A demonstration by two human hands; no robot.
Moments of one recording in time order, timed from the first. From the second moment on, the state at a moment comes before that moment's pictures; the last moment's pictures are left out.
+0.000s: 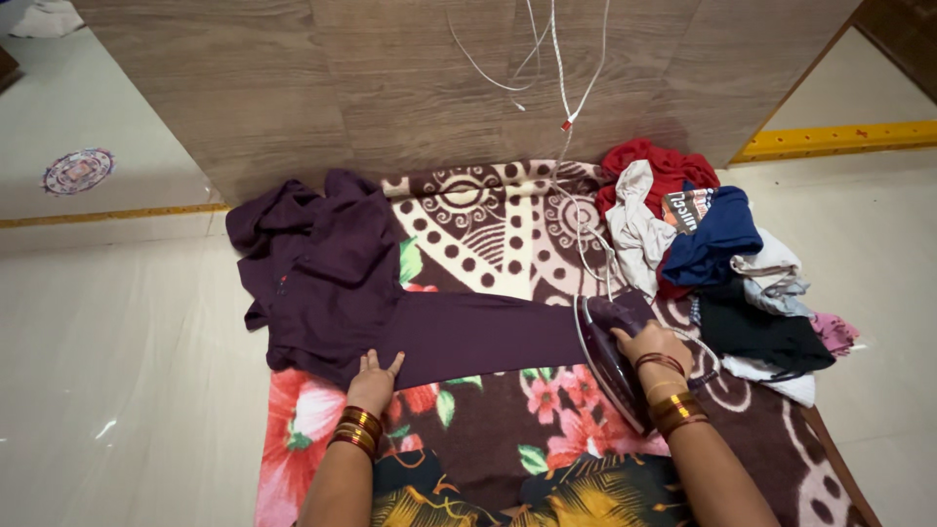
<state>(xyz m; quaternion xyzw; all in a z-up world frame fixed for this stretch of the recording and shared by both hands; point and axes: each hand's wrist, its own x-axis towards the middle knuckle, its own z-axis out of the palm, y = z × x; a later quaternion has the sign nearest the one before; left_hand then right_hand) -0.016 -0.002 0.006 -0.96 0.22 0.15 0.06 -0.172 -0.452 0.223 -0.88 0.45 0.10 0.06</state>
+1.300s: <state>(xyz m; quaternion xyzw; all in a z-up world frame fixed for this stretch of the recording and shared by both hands) -0.022 0.001 0.036 -0.95 0.21 0.22 0.02 -0.157 -0.513 0.209 -0.88 0.46 0.07 0.06</state>
